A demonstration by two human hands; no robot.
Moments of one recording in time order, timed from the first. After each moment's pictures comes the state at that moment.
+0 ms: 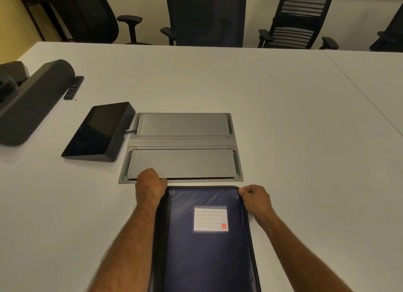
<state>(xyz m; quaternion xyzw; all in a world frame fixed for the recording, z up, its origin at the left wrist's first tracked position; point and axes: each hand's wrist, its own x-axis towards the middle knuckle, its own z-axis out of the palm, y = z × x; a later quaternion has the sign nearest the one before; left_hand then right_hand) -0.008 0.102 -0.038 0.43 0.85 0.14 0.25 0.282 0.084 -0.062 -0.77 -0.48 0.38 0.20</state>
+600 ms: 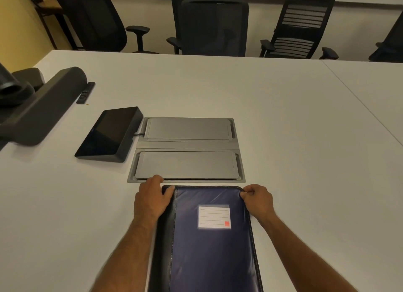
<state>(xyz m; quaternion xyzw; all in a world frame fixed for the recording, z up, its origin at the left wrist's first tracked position) -0.022 0.046 -0.040 0.54 0.80 0.19 0.19 0.278 0.076 -0.048 -0.77 -0.52 0.32 0.19</state>
